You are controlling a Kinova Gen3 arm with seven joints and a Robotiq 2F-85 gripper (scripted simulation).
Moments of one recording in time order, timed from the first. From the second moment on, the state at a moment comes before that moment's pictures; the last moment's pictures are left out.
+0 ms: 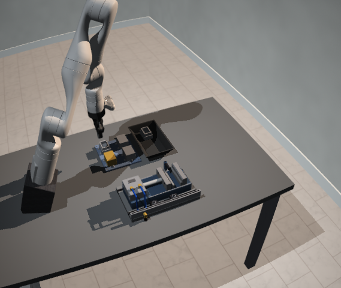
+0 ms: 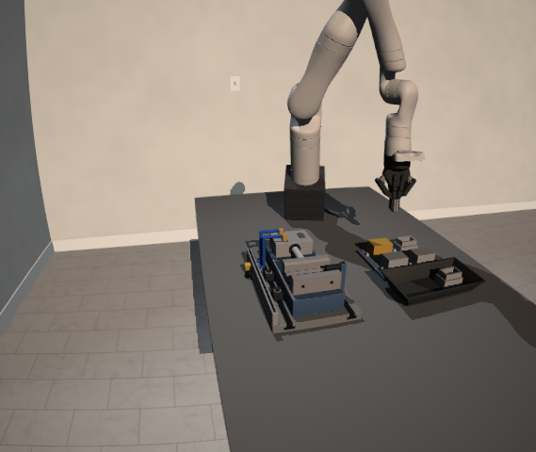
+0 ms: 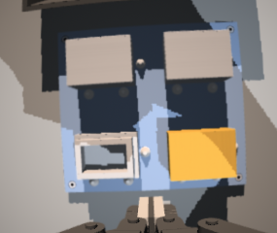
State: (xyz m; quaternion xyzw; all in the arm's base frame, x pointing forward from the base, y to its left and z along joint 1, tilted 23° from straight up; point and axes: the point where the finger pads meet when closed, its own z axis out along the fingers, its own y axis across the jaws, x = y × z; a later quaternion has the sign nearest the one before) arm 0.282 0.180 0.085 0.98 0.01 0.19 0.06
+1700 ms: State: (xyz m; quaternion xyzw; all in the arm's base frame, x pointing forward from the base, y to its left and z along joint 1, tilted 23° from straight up) arm 0.283 0.177 0.076 0.98 0.01 0.19 0.06
